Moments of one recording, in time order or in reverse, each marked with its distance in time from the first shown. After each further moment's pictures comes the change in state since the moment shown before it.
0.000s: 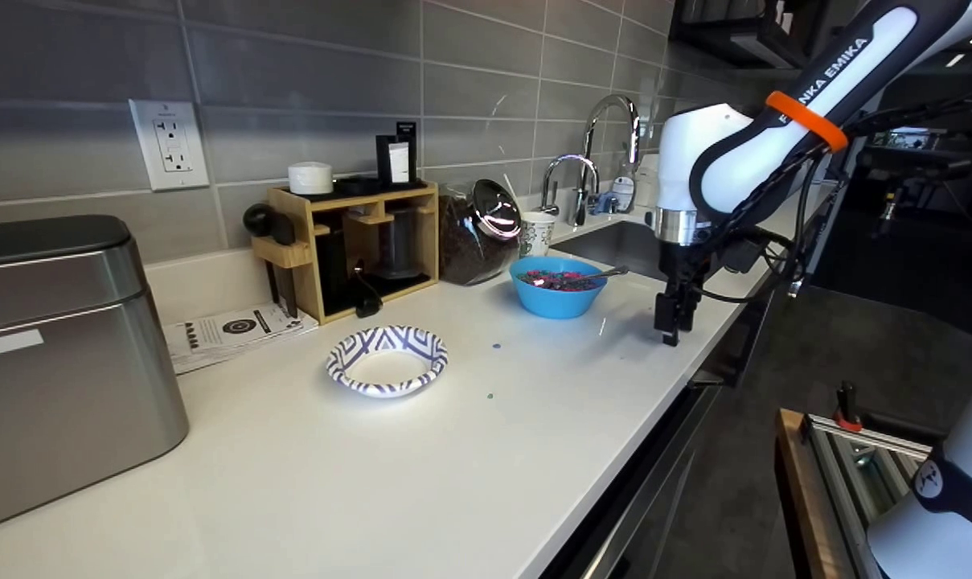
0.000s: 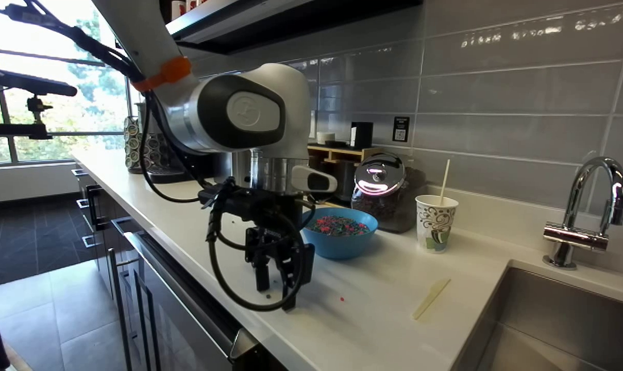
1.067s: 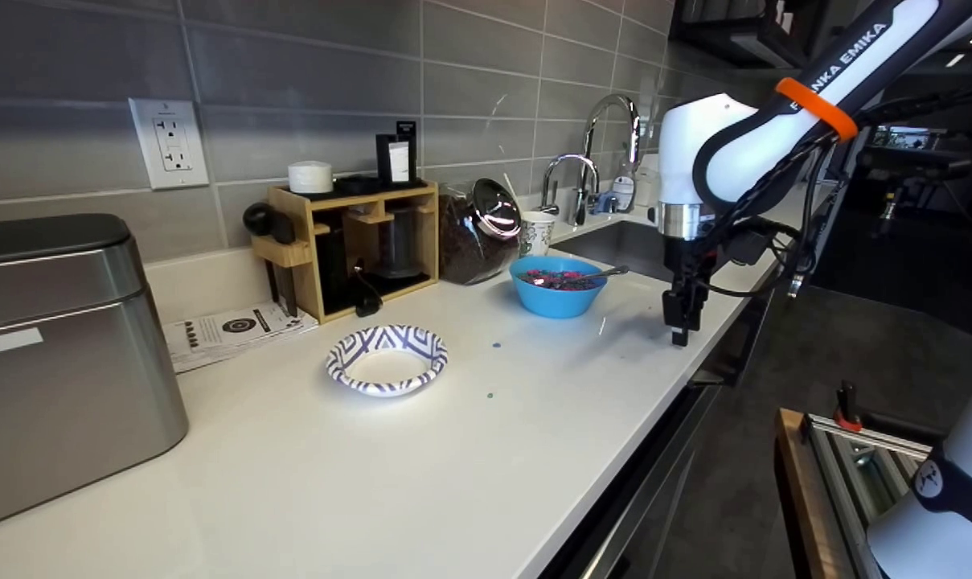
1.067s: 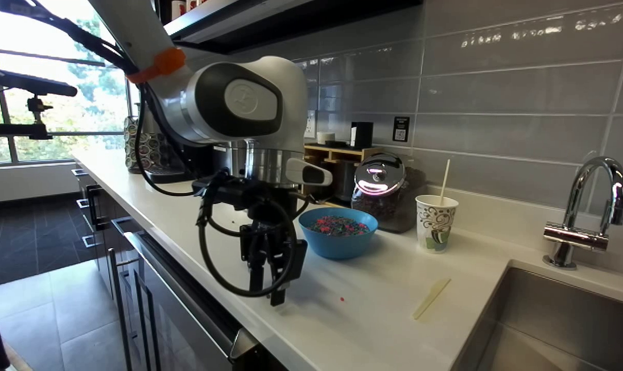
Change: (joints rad) arm 0.002 -0.044 0.015 0.000 -0.009 -0.089 0.020
